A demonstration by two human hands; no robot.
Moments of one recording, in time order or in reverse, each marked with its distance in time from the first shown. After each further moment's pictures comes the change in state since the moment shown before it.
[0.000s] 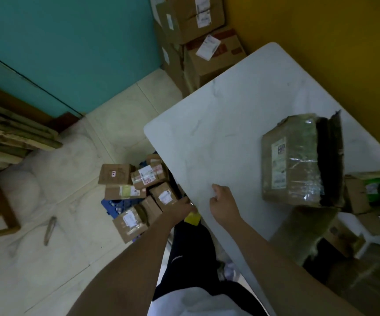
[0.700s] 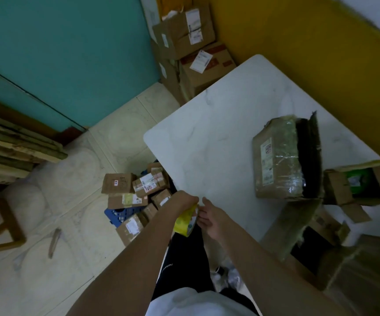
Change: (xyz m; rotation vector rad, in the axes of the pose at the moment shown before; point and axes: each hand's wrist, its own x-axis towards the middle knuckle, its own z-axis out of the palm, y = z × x) left_hand -0.078 0.084 0.018 0.293 0.242 -0.074; right_hand -0.029 -0.005 0.017 0.968 -0.245 0.556
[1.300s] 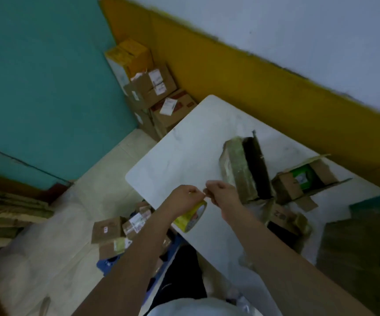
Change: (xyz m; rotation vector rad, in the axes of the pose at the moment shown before) left_hand -0.107 0.106 0.001 0.257 0.069 0.458; right_hand -0.112 -0.092 -0.053 0.050 0.212 -0.572
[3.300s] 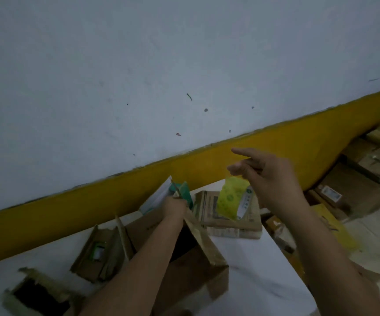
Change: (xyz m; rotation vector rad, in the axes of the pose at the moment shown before) left_hand -0.169 0.345 0.427 0.051 -0.210 0.399; right_hand -0.424 0.049 -0.500 -0.273 1.148 -0.755
